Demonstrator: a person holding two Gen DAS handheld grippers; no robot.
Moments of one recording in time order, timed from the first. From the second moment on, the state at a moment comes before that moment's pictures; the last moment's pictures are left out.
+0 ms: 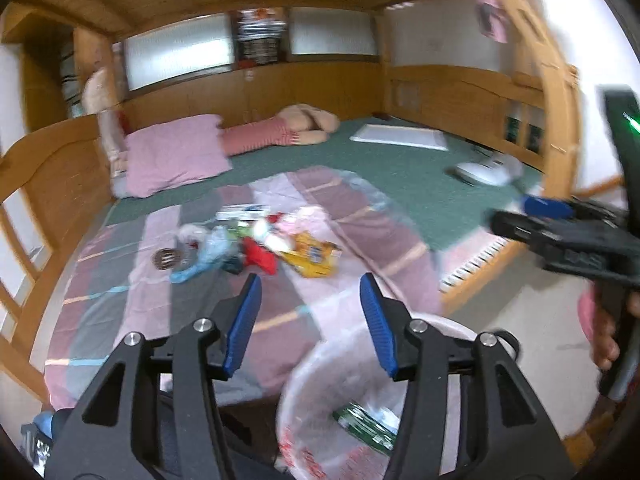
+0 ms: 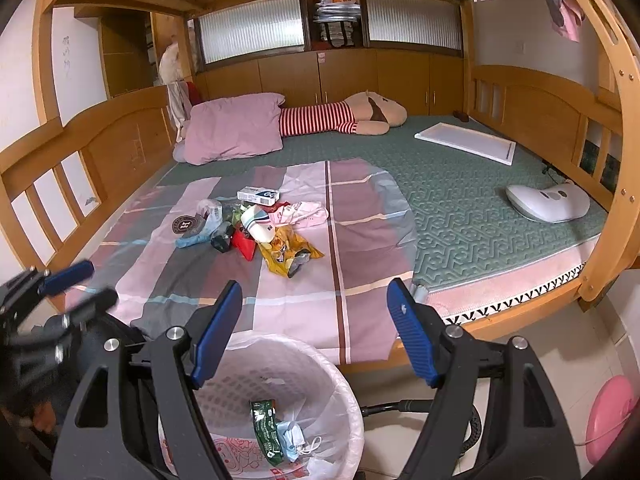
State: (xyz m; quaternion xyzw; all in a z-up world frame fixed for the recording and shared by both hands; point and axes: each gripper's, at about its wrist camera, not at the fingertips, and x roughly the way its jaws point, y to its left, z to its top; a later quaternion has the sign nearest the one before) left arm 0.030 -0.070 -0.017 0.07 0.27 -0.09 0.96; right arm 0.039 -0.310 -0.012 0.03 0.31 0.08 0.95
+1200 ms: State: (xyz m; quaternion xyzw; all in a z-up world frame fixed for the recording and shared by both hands) left arm 0.180 0.124 -0.156 -0.22 0.31 0.16 0.91; right arm 0.296 -0.107 -0.185 0.11 0.55 0.29 0.78
